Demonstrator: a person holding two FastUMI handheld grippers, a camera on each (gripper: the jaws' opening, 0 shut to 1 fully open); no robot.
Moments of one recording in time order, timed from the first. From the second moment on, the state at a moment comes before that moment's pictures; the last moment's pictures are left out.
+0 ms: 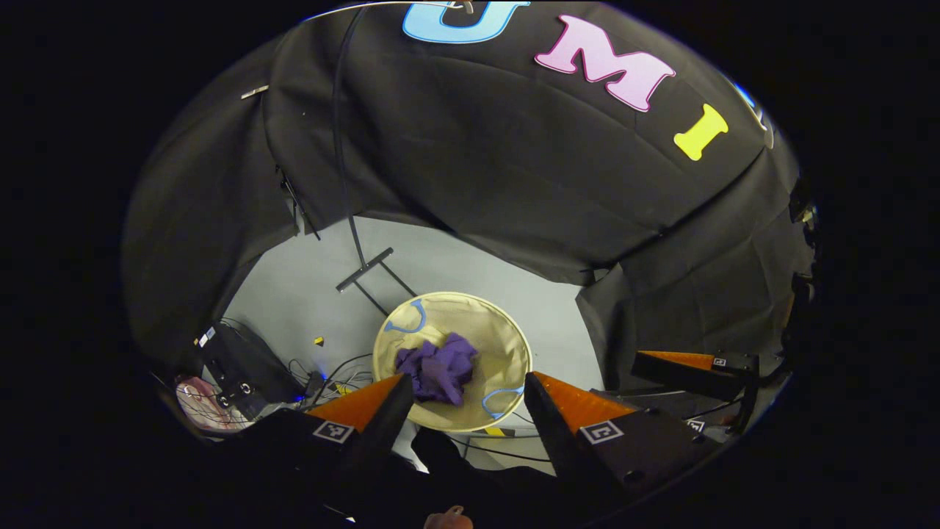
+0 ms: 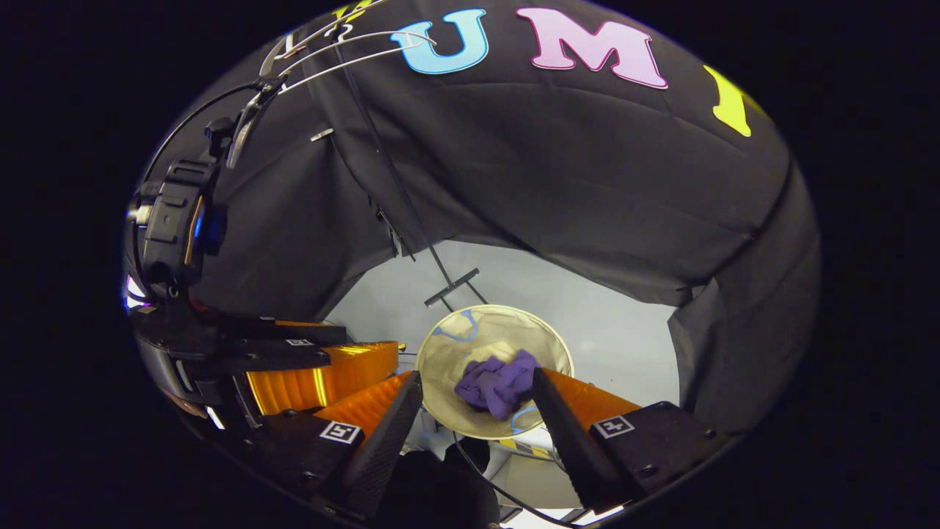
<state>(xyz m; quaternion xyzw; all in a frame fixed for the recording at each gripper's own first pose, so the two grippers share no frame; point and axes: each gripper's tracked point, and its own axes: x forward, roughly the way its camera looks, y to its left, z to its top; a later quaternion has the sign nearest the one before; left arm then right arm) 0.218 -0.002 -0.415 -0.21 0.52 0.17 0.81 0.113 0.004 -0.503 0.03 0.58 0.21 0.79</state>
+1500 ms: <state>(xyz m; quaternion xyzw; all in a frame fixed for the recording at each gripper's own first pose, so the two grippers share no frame) 0.179 0.067 -0.109 -0.05 0.13 0.06 0.99 0.146 0.049 -0.205 0.04 0.18 0.12 0.97</state>
